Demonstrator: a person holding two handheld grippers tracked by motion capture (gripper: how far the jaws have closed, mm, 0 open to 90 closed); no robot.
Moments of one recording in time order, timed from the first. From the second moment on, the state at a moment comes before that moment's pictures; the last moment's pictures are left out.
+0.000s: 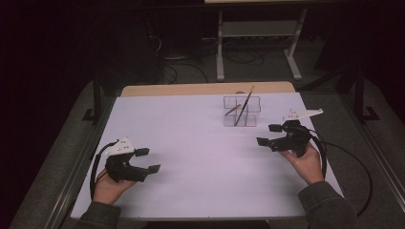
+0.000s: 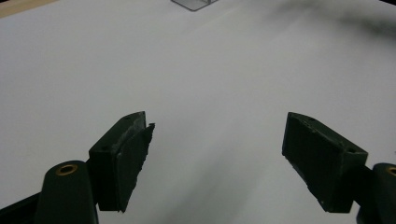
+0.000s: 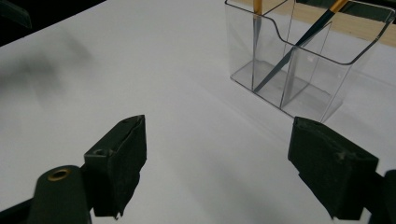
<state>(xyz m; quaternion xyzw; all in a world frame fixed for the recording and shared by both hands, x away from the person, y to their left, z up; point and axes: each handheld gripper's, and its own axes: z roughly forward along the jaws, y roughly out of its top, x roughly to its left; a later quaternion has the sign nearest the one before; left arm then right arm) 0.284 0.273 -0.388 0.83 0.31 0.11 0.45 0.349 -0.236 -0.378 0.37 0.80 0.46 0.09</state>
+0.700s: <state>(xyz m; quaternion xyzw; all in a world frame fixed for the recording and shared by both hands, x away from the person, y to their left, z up) 0.283 0.273 -0.391 0.83 0.31 0.11 0.44 0.337 -0.233 -0.380 0.37 0.80 0.46 0.10</state>
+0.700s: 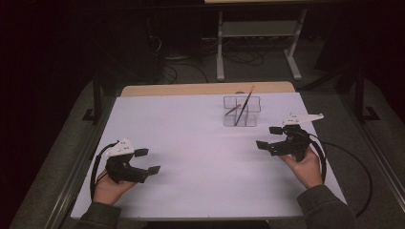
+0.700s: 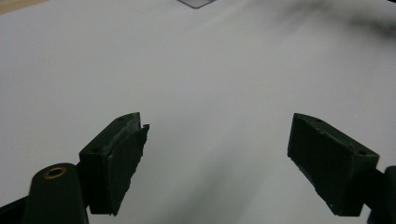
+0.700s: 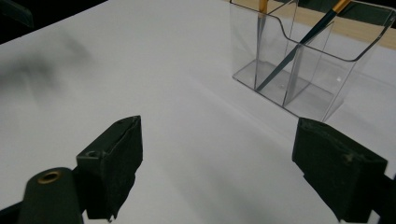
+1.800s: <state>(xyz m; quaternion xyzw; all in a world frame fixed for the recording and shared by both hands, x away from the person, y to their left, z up) 0.281 0.273 -0.392 0.83 0.32 0.11 0.44 0.316 -0.236 -0.391 0.37 0.79 0.47 0.11</state>
